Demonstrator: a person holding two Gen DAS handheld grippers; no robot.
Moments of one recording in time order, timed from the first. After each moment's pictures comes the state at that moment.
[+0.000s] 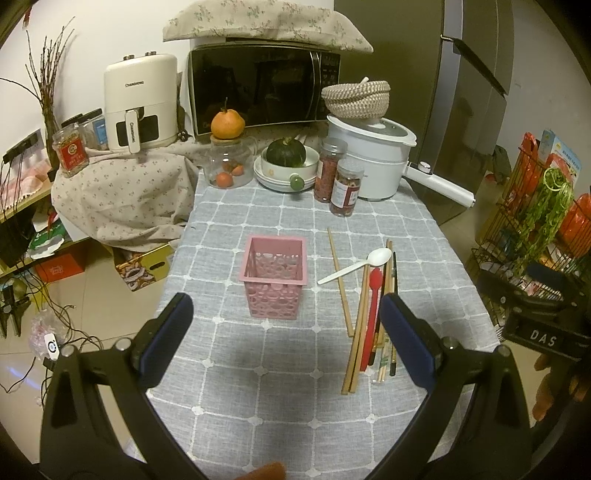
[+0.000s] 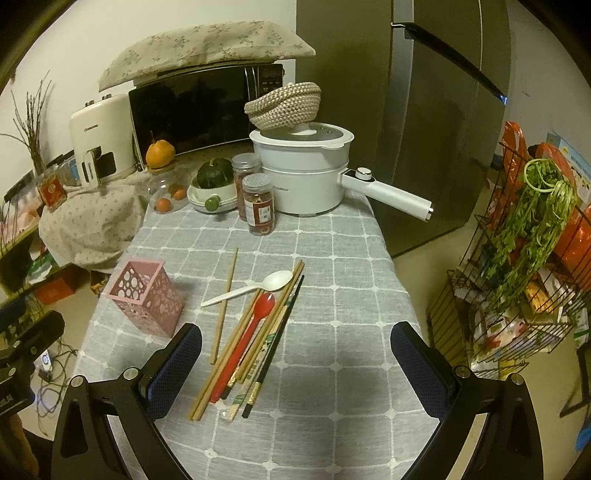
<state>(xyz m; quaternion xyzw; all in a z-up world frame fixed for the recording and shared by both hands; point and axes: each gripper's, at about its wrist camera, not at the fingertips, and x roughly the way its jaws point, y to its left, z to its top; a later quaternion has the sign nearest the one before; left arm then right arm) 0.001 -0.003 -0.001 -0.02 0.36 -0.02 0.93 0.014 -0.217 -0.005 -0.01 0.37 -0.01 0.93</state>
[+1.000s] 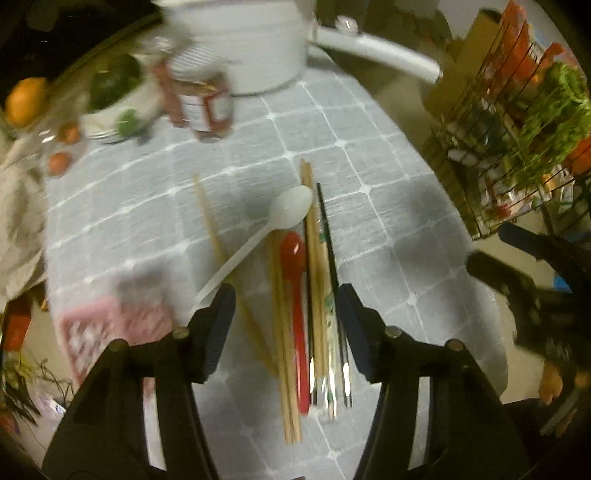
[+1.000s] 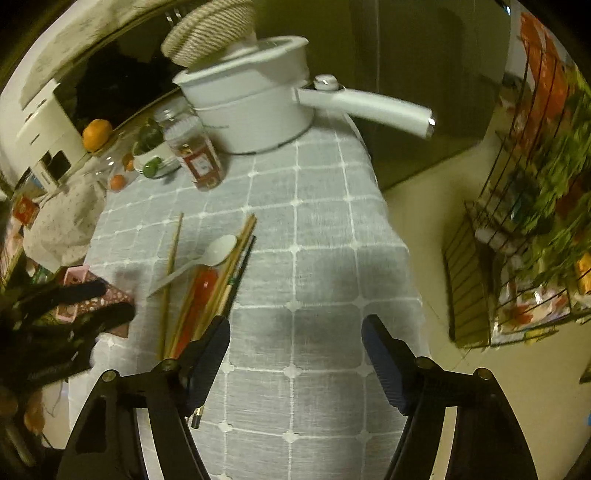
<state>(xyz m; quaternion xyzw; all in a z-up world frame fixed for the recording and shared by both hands) 0.185 -0.143 -0.085 0.09 0.59 -0.20 0.78 0.113 -0.318 -0.069 0.08 0.51 0.00 0.85</state>
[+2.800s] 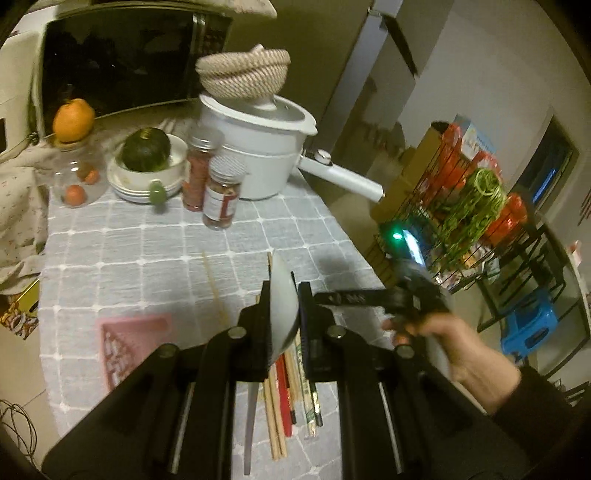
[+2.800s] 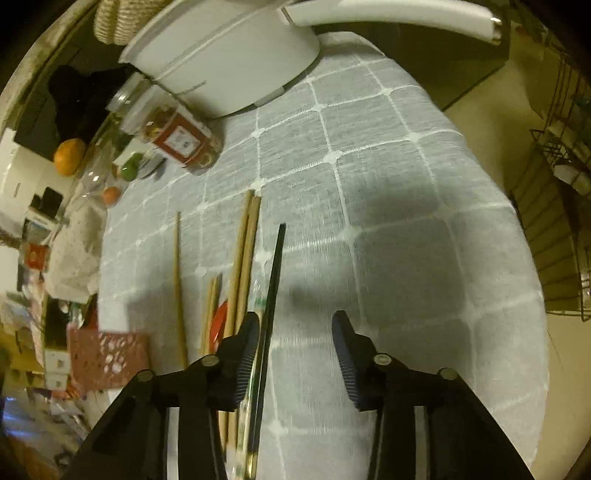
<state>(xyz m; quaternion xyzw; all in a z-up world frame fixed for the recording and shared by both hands) 0.131 -0.032 -0.012 -0.07 0.39 -0.27 0.88 0.193 -0.298 -0.158 0.20 0.57 0.04 0.79</state>
